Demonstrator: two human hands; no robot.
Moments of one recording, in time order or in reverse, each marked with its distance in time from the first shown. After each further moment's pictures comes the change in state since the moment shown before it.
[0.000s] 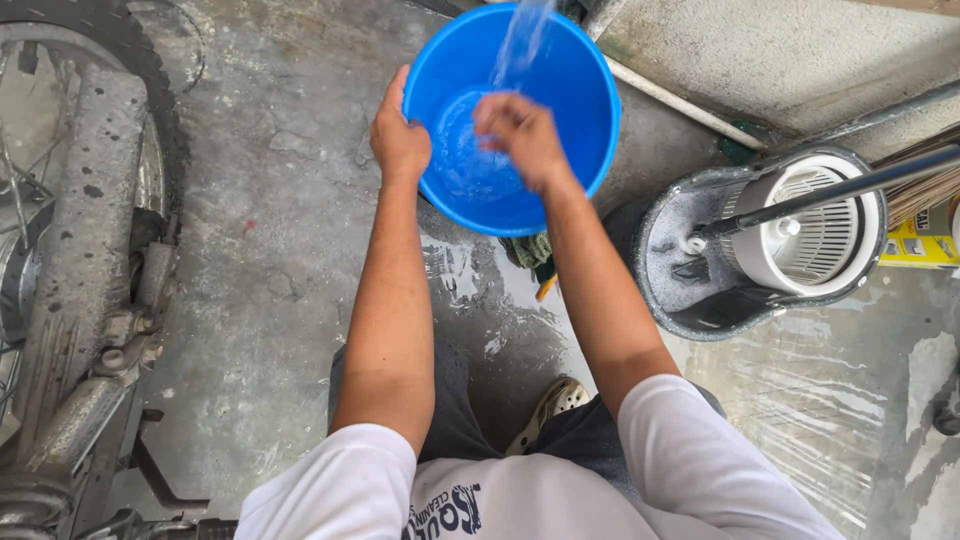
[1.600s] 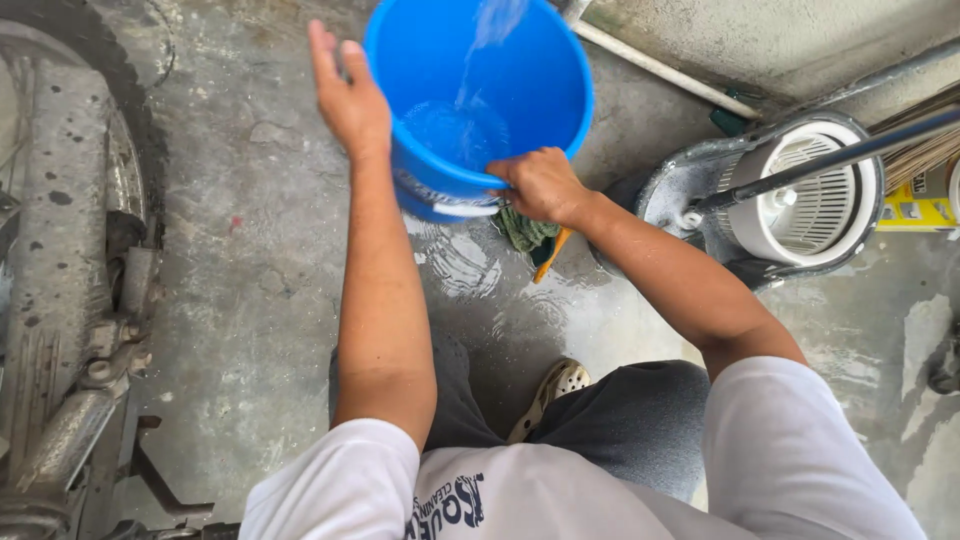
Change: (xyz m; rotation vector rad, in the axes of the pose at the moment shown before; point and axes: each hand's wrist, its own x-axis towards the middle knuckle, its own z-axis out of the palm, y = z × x) left_hand 0.029 -0.007 -0.010 -0.222 0.250 0.082; right_hand -0.080 -0.065 -0.017 -1.229 -0.459 -0.281
